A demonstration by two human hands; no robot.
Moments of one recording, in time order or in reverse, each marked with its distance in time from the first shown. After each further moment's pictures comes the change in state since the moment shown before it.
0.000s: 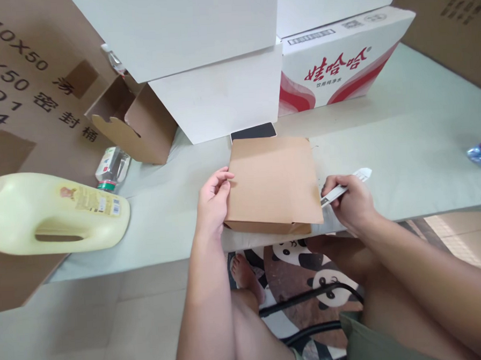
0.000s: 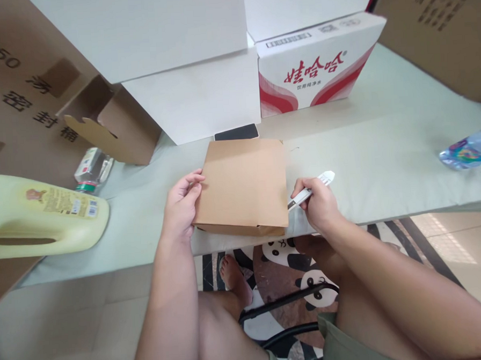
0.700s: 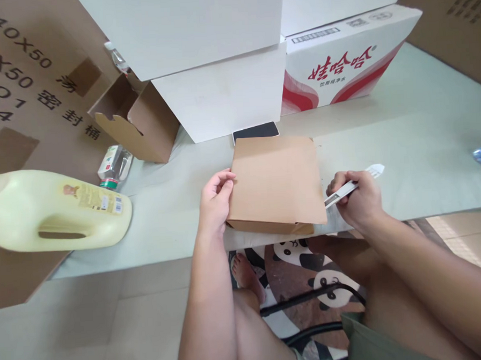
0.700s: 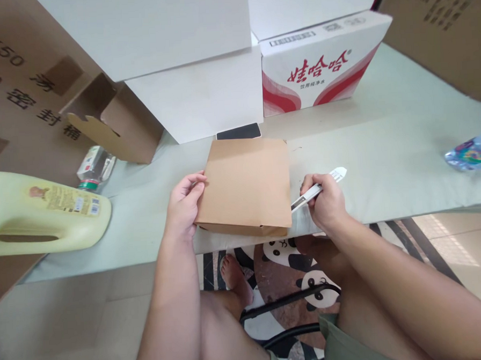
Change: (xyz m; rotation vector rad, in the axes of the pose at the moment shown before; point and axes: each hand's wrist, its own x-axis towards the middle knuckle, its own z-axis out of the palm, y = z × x) left_hand 0.001 -0.004 0.000 -0.052 0.020 -0.045; right_hand 0.005 0.002 -0.003 0.113 0.005 -0.031
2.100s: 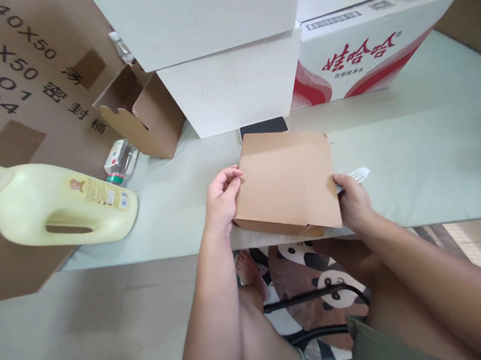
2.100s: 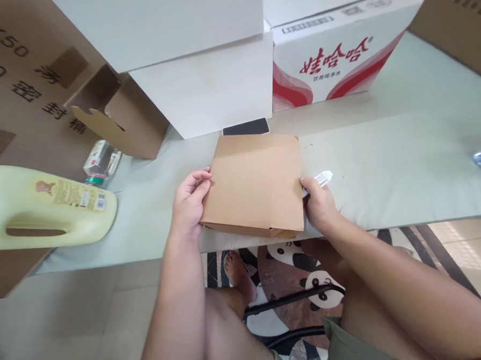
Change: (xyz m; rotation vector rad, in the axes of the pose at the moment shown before) left_hand 0.001 -0.002 -0.001 -0.015 -0.032 0.003; right_hand 0.004 0.026 0.018 -0.006 -0.034 0.049
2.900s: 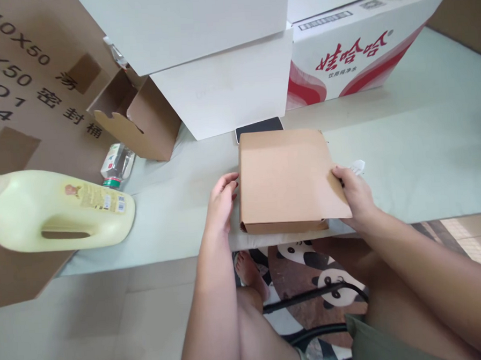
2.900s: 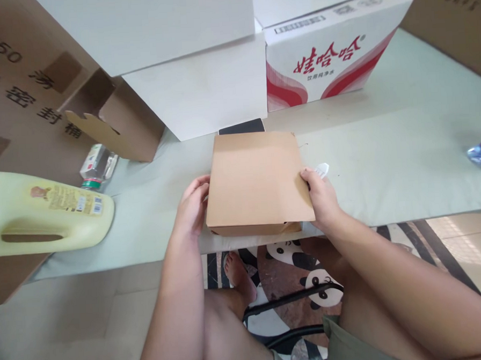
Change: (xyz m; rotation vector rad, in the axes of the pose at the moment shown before) left_hand 0.006 -0.016 0.000 0.057 0.013 -0.176; right_hand 0.004 -0.012 -0.006 0.053 0.107 0.155
